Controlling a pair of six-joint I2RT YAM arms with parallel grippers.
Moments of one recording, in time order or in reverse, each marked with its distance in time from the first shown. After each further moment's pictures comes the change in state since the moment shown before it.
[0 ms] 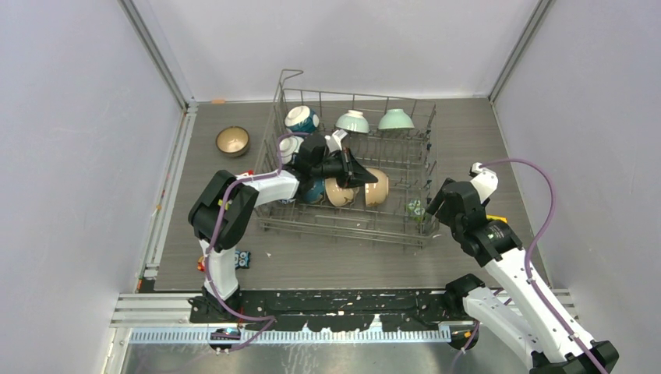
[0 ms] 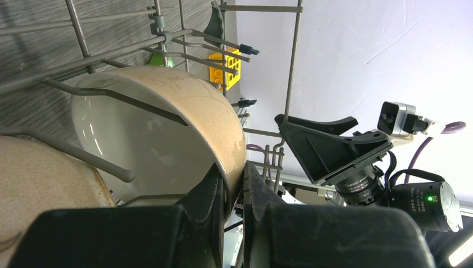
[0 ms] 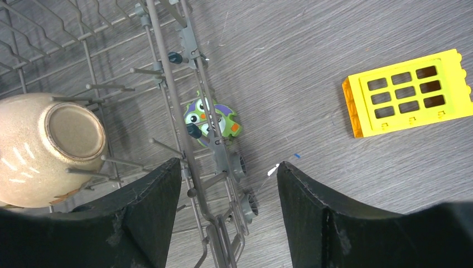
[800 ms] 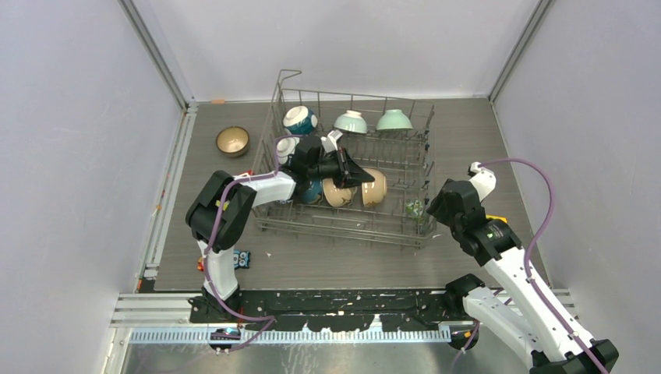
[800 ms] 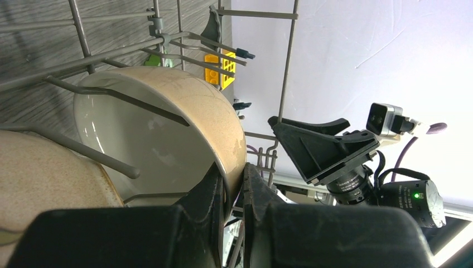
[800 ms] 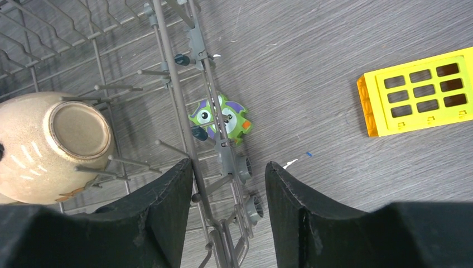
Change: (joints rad) left arm 0.019 -0.015 -0.035 0.035 0.013 -0.040; right arm 0.000 0.005 0.000 0.015 -0.032 0.010
